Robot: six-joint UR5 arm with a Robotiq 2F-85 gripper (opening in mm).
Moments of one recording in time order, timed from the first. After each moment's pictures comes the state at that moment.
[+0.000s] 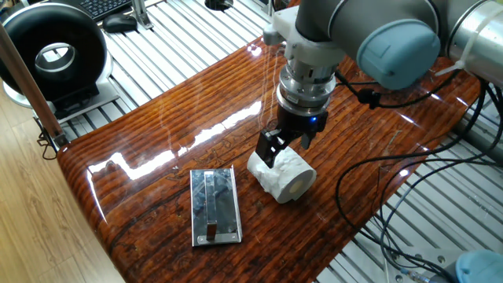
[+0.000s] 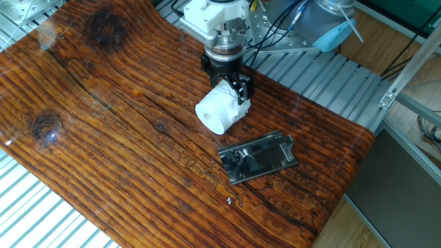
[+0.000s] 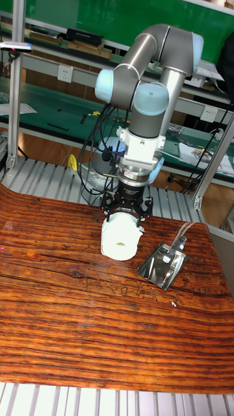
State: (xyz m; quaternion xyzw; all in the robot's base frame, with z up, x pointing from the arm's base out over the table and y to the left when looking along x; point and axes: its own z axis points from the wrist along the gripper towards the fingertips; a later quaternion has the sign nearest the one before) arm 0.380 0.055 0.065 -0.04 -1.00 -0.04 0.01
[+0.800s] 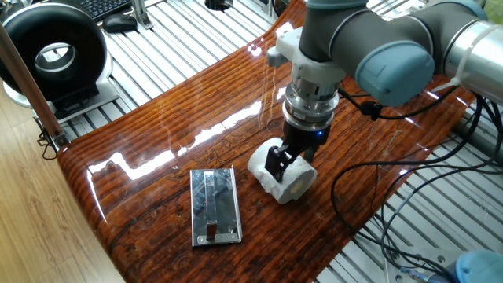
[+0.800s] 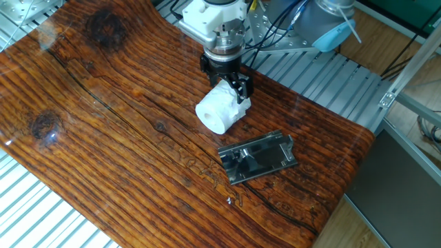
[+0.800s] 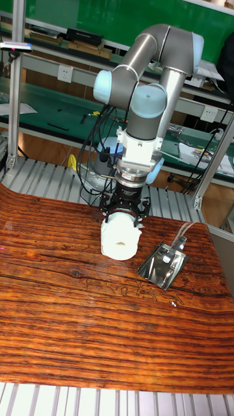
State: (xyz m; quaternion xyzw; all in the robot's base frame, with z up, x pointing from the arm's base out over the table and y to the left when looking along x) arm 0.373 0.046 0.062 -0.03 -1.00 -0.03 0.02
